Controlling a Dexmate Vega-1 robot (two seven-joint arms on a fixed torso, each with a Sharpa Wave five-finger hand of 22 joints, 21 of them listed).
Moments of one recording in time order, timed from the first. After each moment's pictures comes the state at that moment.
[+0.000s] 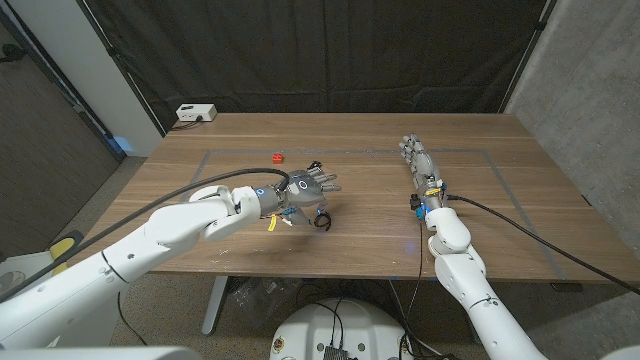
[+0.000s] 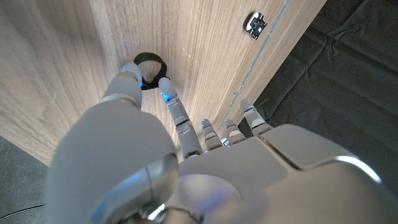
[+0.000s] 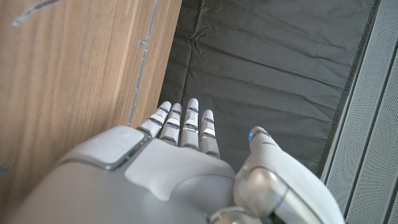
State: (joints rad) left arm 1.03 0.96 0.45 -2.16 1.20 -0.25 -0.24; left_hand 0.91 -0.08 0.35 -0.13 0.25 0.73 -0.15 0.67 0.45 0.08 -0.15 0.24 0.22 -0.08 -0.01 0.22 0.21 -0.11 0.08 0.58 0.19; right arm -1.11 -0.14 -0.12 -1.49 0.21 0.36 -0.02; right_hand 0.29 0.15 0.29 0.05 0.18 0.24 0.03 0.20 0.18 0.28 0.11 0.23 0.18 0.14 0.09 0.19 0.17 0.06 0.06 0.25 0.20
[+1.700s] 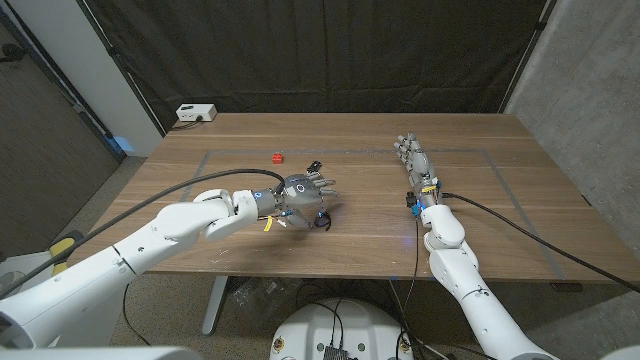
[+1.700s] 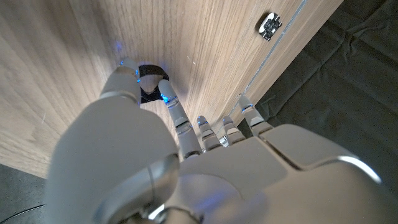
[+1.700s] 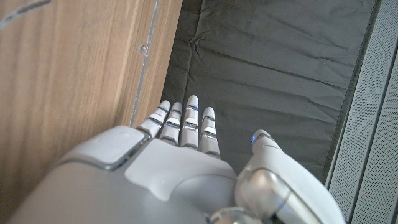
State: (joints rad) left arm 0.94 0.93 0.53 -1.98 1.18 -0.33 -0.08; left_hand 0.94 -0.10 0.30 -0.13 0.27 0.69 -0.21 0.68 0.44 0.14 -0.19 0.24 0.21 -0.03 -0.03 0.22 0.20 -0.06 0.07 0.59 0.19; right arm -1.04 -0.12 -0.12 -1.38 0.22 0.39 0.02; right_hand 0.26 0.12 0.29 0.07 0.17 0.29 0.04 0.20 0.18 0.32 0.13 0.23 0.18 0.15 0.10 0.19 0.17 0.06 0.07 0.25 0.20
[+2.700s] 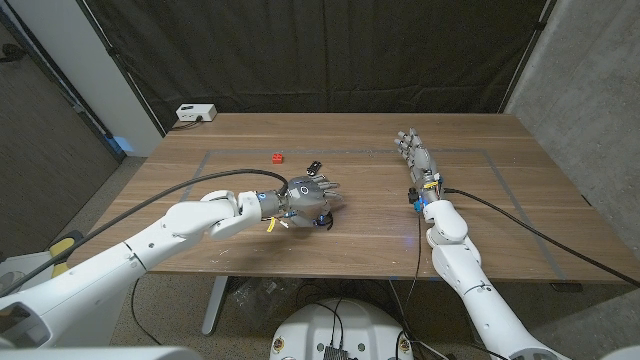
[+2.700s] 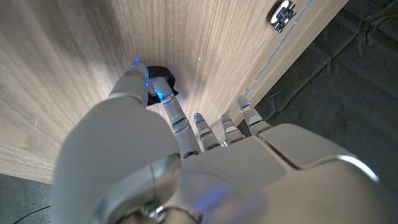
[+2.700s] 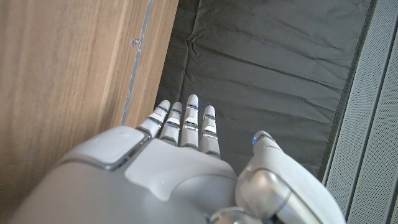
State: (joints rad) left arm 0.89 0.91 0.58 -1.92 1.21 -0.36 -0.02; left_hand 0.98 -0.08 0.30 -0.13 0.27 0.85 -0.21 0.71 0.39 0.20 -0.20 0.24 0.21 0.01 -0.03 0.22 0.20 -0.05 0.07 0.58 0.19; right arm -1.03 -0.13 -0.11 -1.40 0.21 0.38 0.03; right_hand 0.25 0.11 0.28 0.08 0.17 0.31 0.04 0.20 0.18 0.34 0.13 0.23 0.18 0.15 0.10 0.19 0.17 0.07 0.08 0.25 0.20
